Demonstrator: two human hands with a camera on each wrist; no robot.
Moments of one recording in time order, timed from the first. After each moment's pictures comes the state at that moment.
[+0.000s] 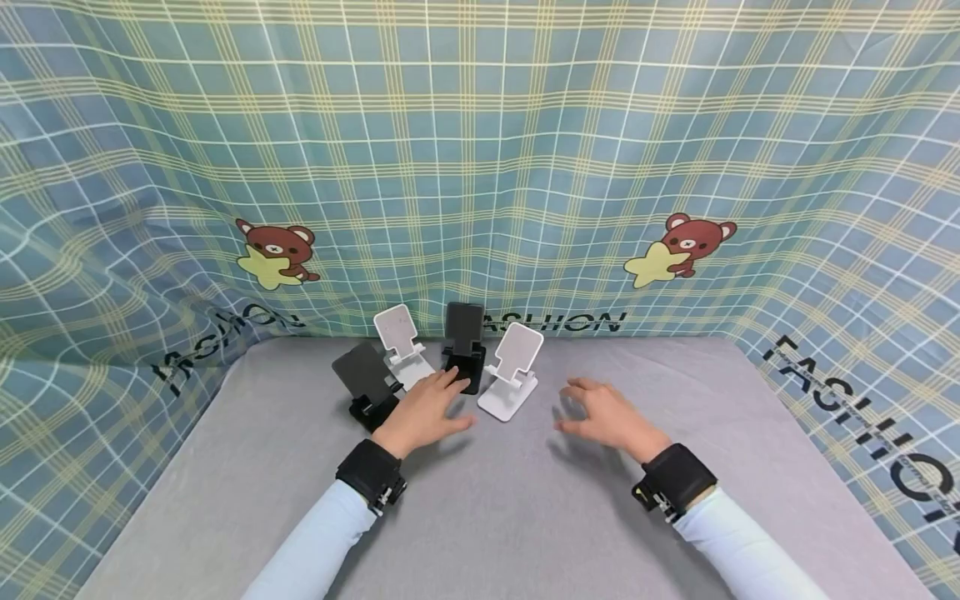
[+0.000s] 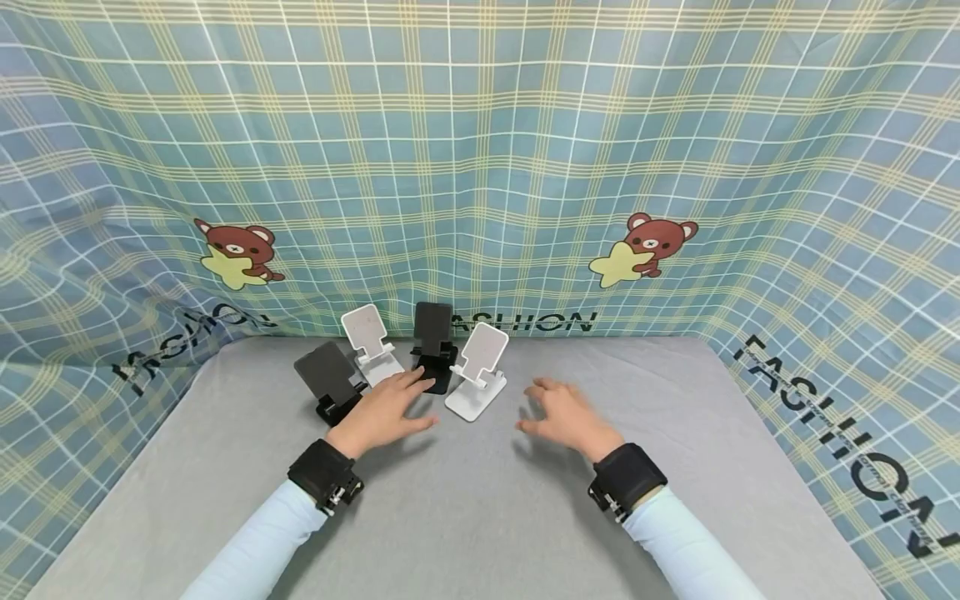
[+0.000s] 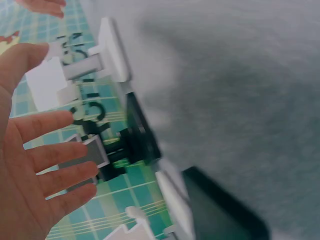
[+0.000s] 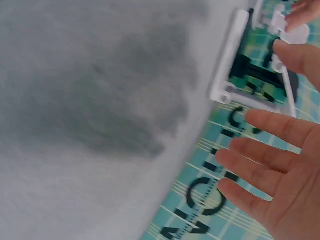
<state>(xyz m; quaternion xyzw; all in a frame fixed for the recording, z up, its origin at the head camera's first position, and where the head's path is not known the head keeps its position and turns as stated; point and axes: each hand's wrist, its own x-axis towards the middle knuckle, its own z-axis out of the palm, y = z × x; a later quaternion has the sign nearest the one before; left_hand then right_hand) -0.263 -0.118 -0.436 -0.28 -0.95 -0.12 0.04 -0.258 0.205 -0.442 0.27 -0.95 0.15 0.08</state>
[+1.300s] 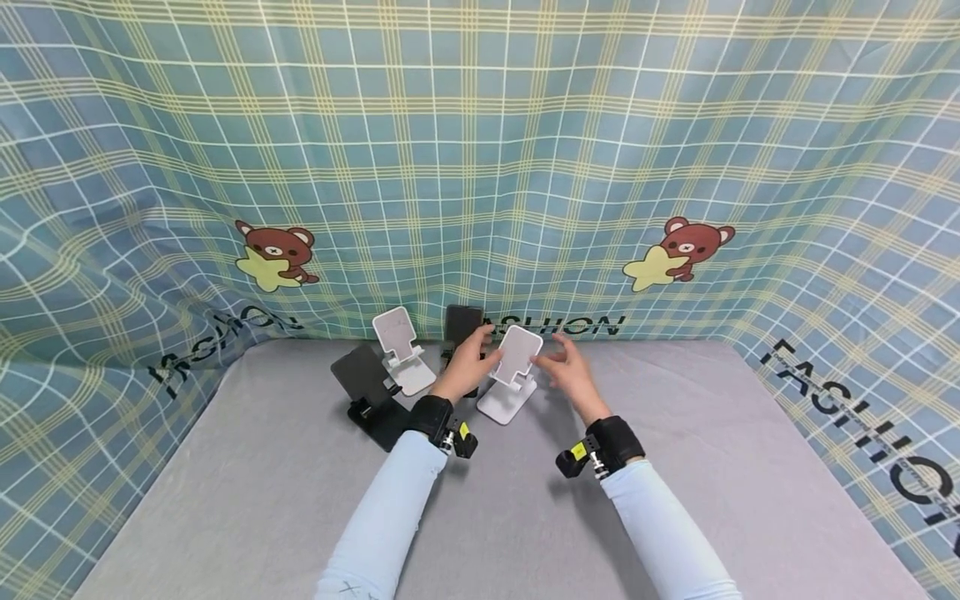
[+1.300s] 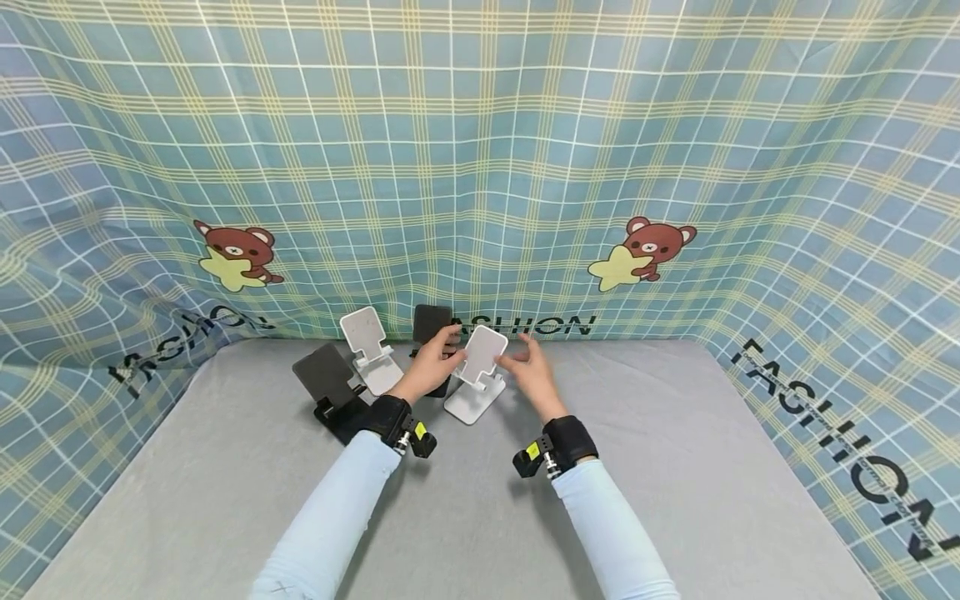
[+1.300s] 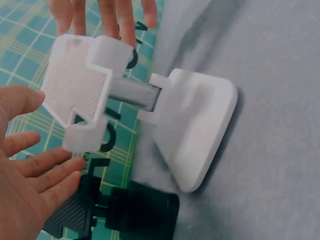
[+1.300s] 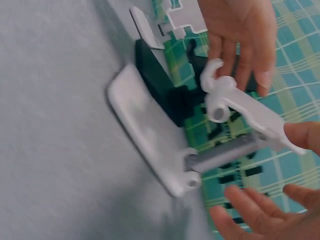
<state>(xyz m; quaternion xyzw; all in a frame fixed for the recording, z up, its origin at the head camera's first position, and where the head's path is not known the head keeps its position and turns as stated) -0.336 -0.051 -0.429 -0.16 -0.85 -0.49 -0.03 -0.313 0.149 -0.430 -0.02 -0.80 0.60 0.00</state>
